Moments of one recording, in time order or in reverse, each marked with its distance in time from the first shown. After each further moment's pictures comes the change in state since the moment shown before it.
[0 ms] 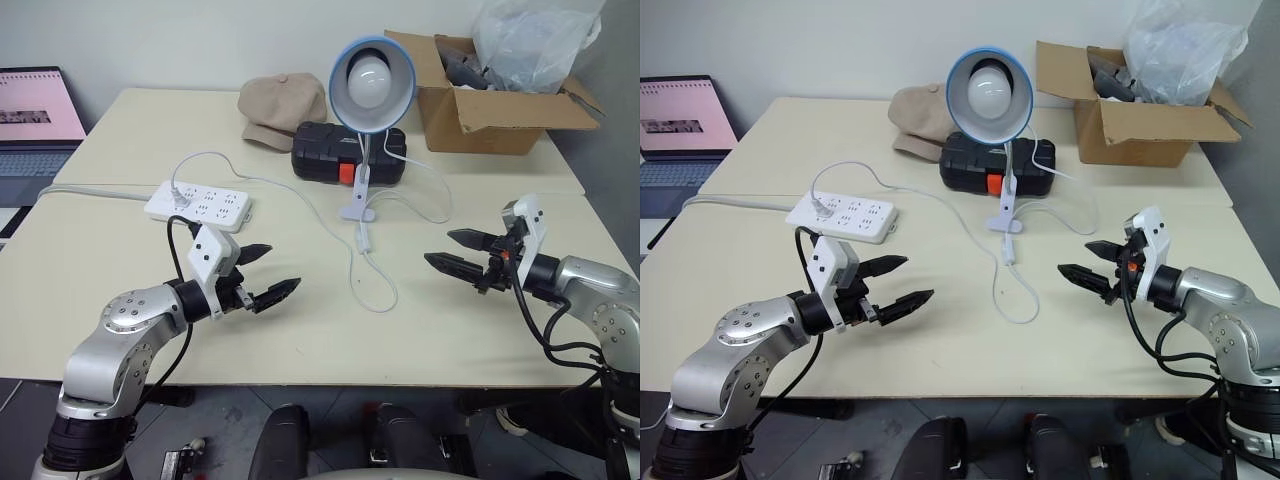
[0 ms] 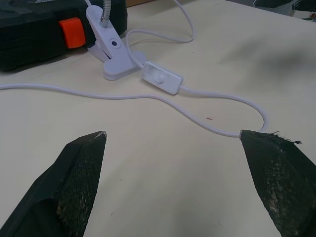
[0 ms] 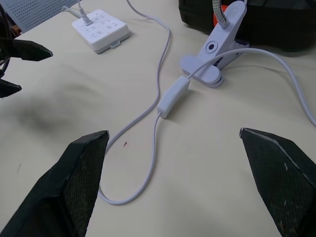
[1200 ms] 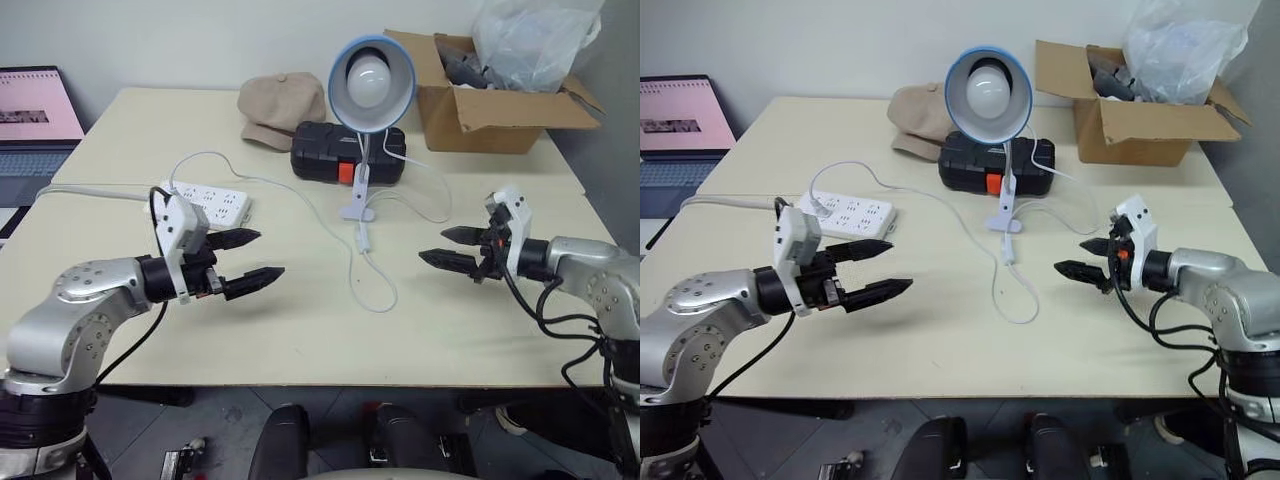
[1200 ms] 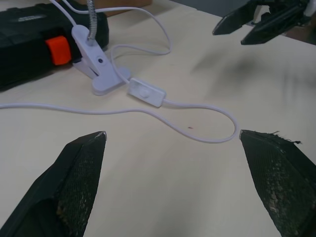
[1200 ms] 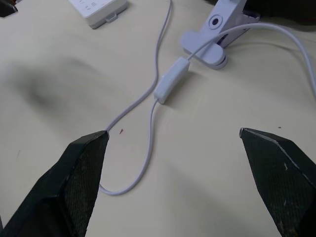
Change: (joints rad) left arm -0.103 0.153 0.045 0.050 -0.146 0.108 -0.146; right arm -0.242 -0.059 0.122 0.148 -0.005 0.188 0.038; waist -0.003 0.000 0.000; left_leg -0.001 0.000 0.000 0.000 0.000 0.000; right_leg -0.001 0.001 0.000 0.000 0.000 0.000
